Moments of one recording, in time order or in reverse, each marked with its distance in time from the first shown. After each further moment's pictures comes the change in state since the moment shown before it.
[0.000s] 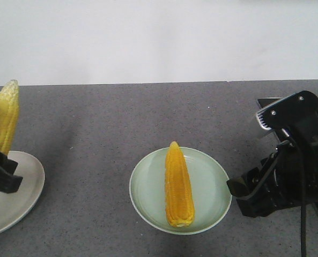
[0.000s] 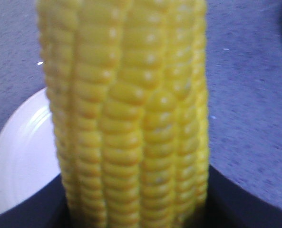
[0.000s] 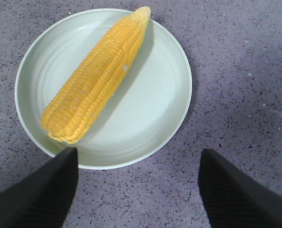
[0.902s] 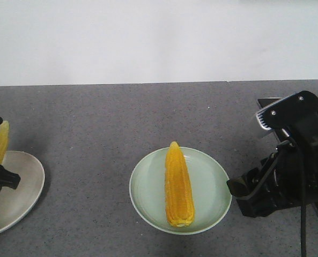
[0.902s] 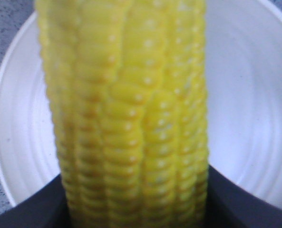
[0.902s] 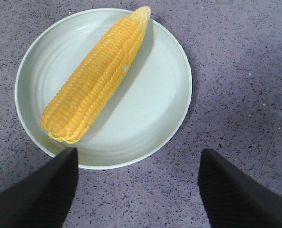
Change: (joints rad) left arm 0.234 0.372 -0.049 0.003 0.093 -0.001; right arm 0.000 0.000 0.000 0.001 0.001 0.000
